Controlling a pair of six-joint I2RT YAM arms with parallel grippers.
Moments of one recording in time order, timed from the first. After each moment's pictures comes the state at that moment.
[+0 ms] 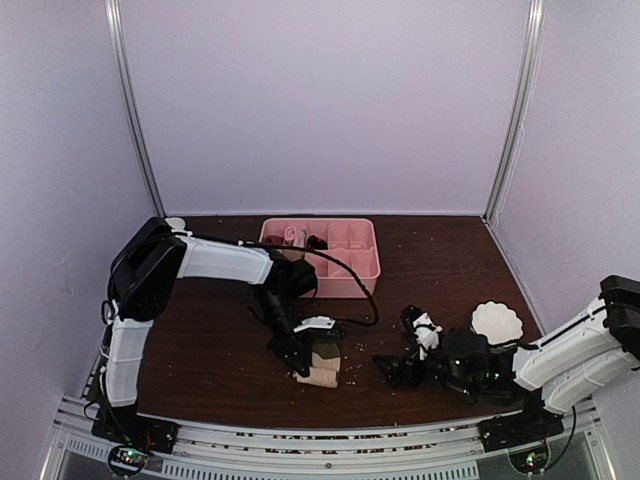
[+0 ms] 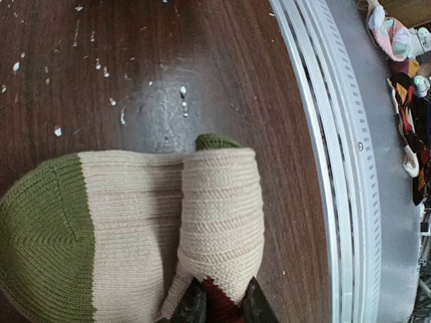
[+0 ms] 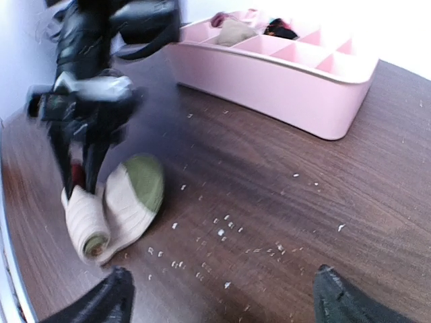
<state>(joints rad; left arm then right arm) -0.85 2.19 1.53 -1.03 0.75 0.88 1.10 1.34 0.19 0.76 0.31 0.32</state>
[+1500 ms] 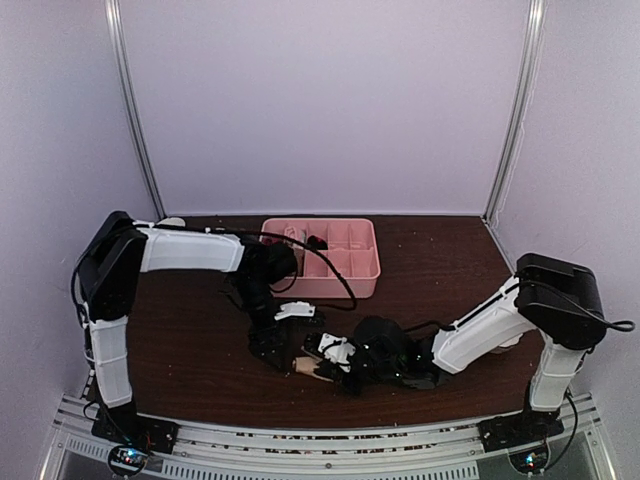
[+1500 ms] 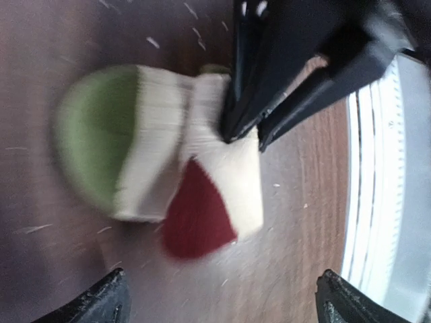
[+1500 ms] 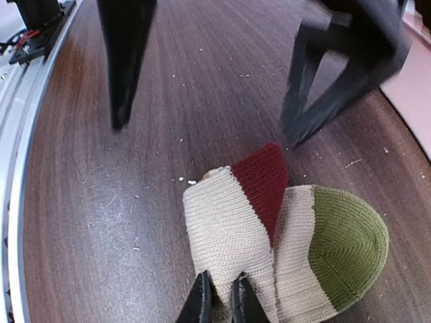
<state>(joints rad) -0.79 2.01 1.43 -1.03 0.56 0.77 1.14 1.84 0.72 0.52 -0.06 -0.10</state>
